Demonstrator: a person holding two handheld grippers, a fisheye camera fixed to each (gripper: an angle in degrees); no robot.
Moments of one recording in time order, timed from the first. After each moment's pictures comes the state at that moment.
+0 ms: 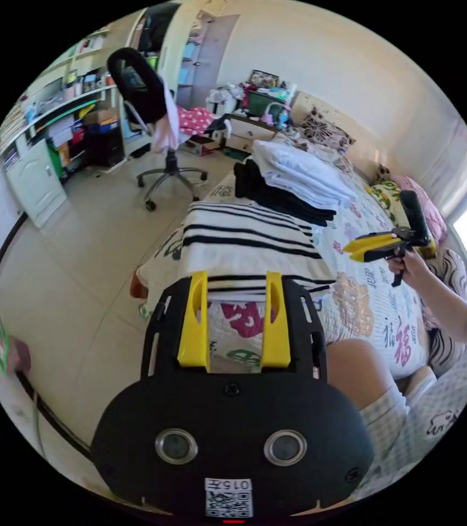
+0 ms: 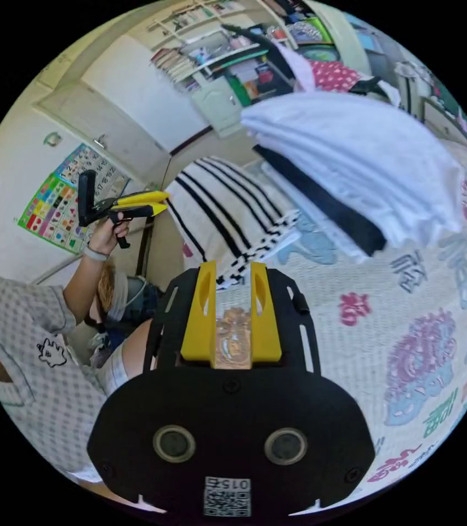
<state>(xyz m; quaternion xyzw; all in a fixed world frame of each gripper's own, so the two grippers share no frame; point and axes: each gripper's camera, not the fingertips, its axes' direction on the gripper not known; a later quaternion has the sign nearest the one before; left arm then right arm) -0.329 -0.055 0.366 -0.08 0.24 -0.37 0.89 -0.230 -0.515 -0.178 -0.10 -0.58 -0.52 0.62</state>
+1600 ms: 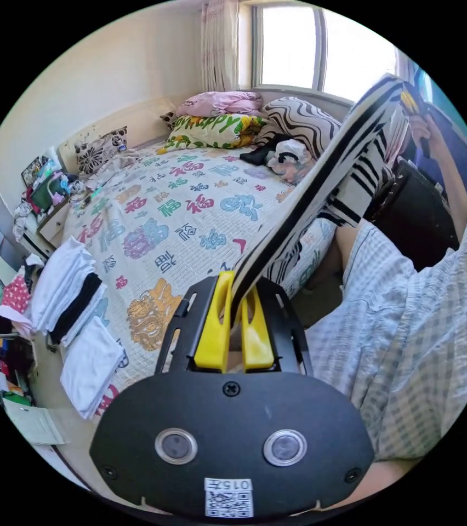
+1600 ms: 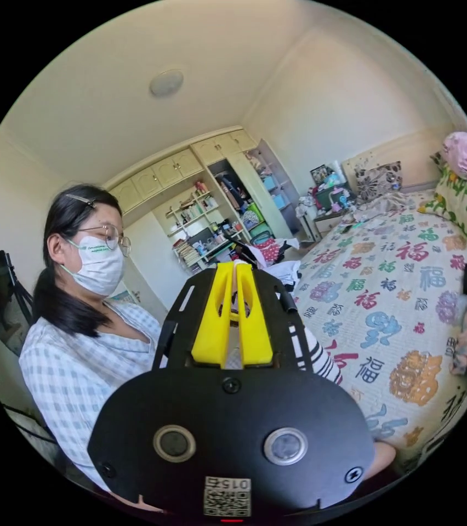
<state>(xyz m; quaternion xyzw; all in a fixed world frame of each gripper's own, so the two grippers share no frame) -0.009 -0.151 0.096 0.07 0.39 0.12 0.91 0.613 -0.317 -0.298 0.19 -0.72 -0.07 0.67</state>
